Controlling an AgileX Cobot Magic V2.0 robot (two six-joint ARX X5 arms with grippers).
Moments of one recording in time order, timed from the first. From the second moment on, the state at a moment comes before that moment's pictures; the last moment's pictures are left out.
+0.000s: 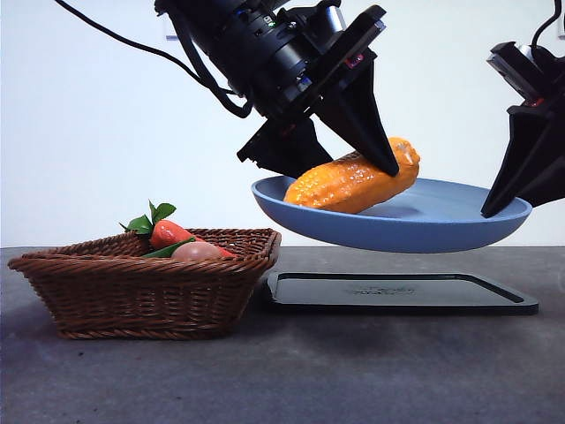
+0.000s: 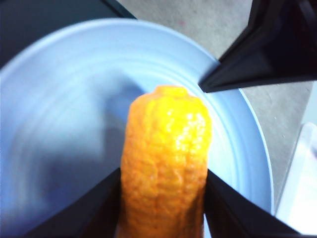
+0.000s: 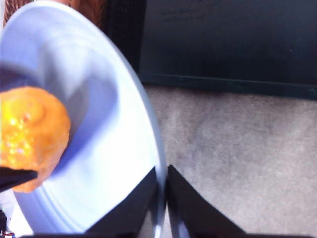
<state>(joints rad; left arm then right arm) -0.77 1.74 1.33 -0.42 0.41 -0.07 0.09 1.30 0.83 -0.59 -0.67 0.25</state>
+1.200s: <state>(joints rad) -0.78 1.49 1.33 -0.49 0.42 -0.07 0.01 1.41 0.88 -0.49 -0.60 0.26</state>
